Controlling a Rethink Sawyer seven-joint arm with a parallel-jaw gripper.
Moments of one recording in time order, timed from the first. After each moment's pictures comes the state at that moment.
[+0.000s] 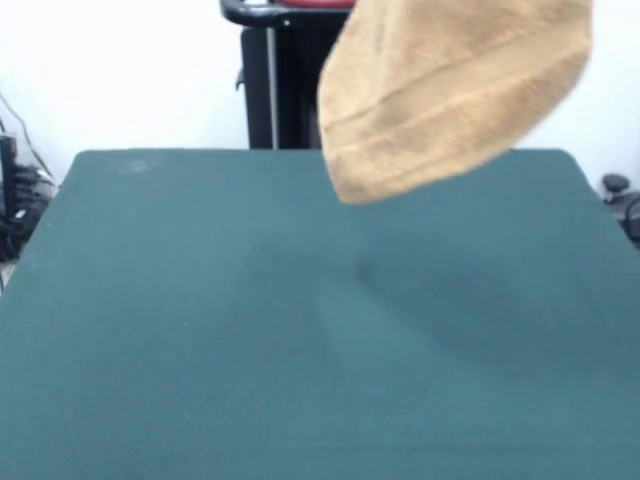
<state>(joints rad) 0.31 -1.16 -0.51 1.69 0.26 0.85 2.17</state>
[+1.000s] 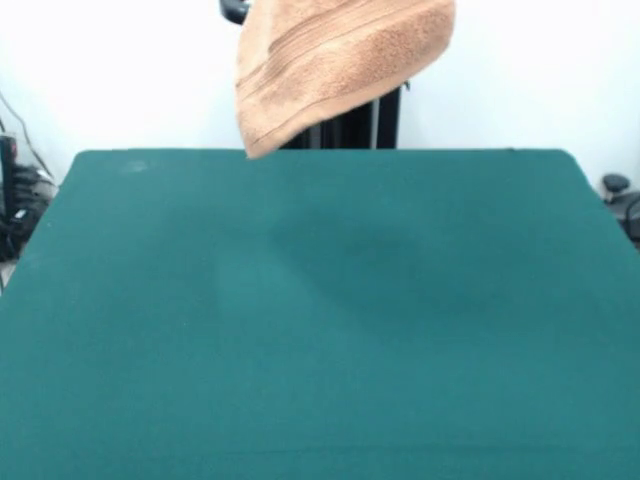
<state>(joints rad) 0.17 -1.36 -0.51 1.86 0.15 0.85 2.17</state>
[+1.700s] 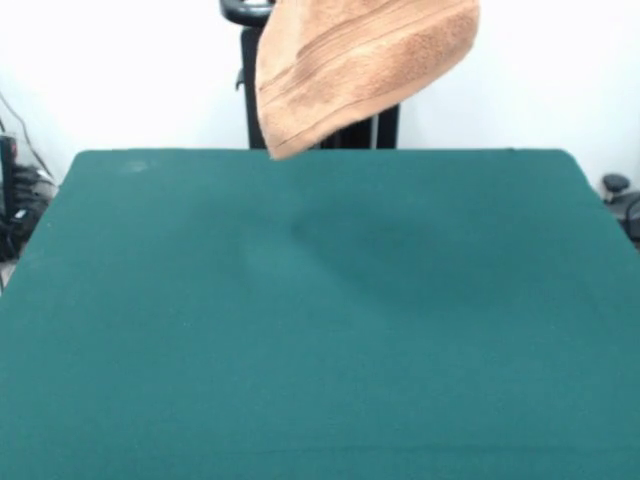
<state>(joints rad) 0.21 -1.39 -0.50 1.90 0.14 0.85 2.17</state>
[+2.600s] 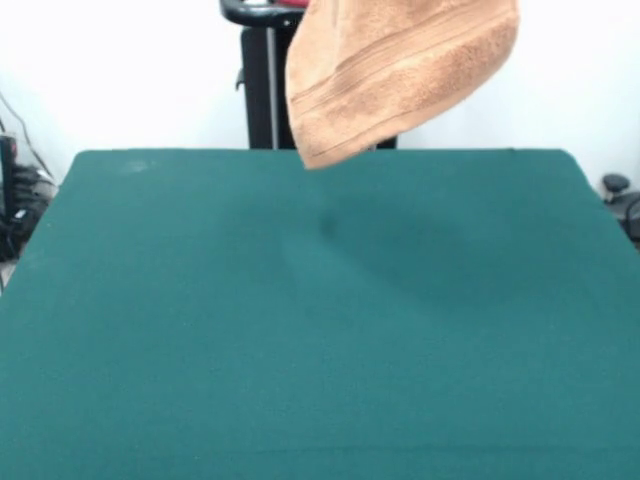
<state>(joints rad) 0.28 -1.35 -0.50 1.90 0.13 0.84 2.17</state>
